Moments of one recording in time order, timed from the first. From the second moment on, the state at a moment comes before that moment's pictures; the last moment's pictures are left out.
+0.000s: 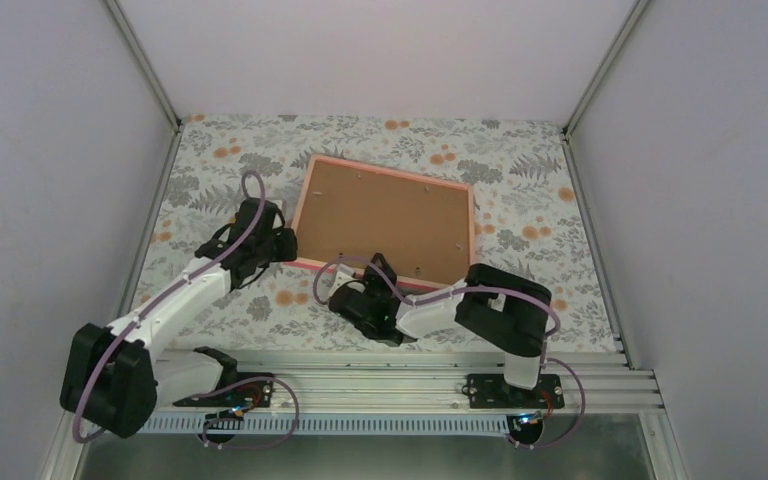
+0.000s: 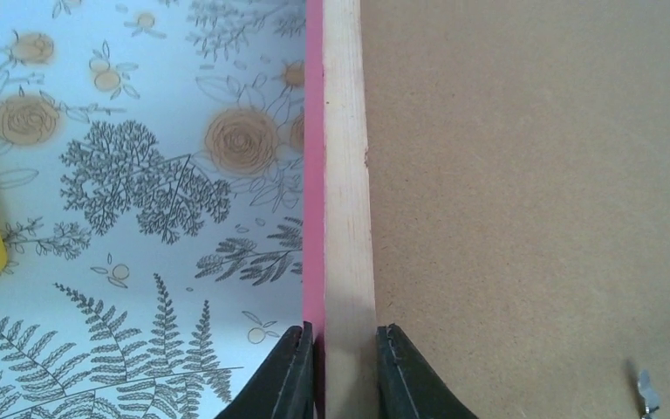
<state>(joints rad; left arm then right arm) -0.38 1.18 0.71 -0.40 0.00 -0.41 1.22 1.88 0.82 0.17 1.08 -0.53</state>
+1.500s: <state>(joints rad) -0.34 0.37 0.61 -0.41 -0.19 -0.64 1.10 1.38 0.90 0.29 0.60 -0.30</state>
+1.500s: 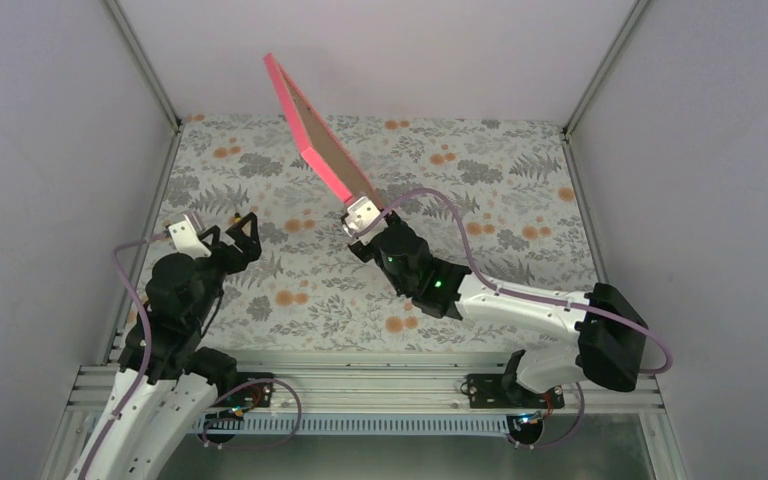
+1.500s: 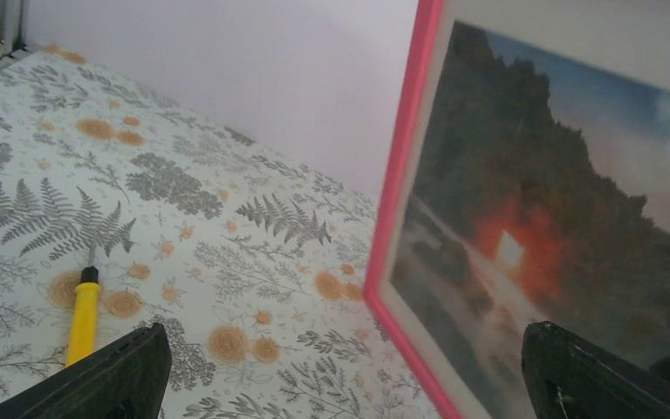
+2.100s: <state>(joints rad) -0.34 0.38 0.58 -0.40 -0.13 -0.65 0.88 1.35 0.81 0.53 0.14 0.32</state>
